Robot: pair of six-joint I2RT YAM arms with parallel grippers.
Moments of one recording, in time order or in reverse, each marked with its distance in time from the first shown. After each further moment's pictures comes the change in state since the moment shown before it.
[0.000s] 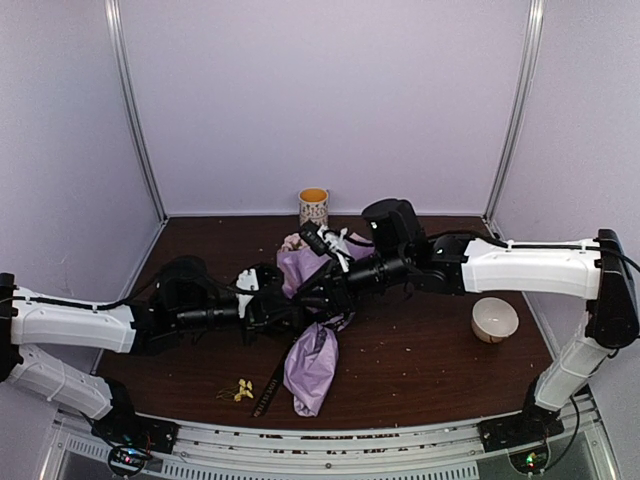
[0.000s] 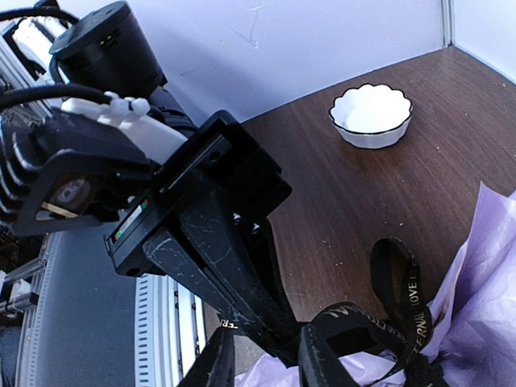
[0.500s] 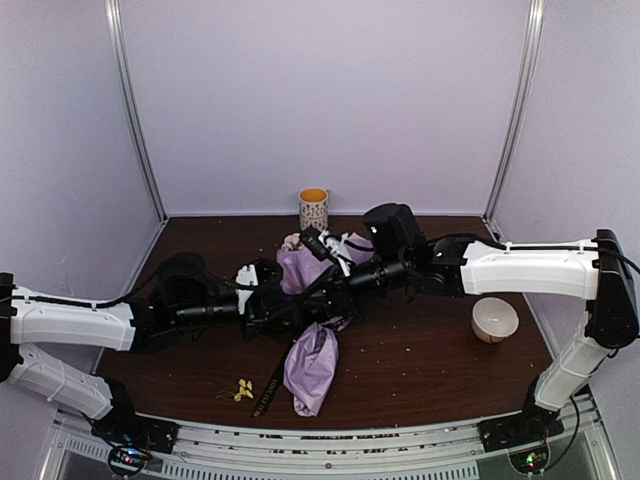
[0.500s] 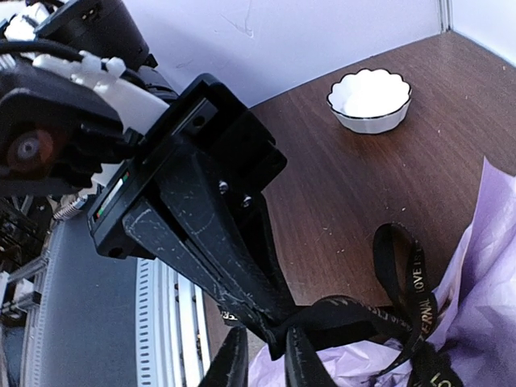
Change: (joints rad) left arm 0.008 0.000 0.014 0.000 0.004 0.000; right arm 0.000 0.004 -0.022 0.000 -0.008 0.007
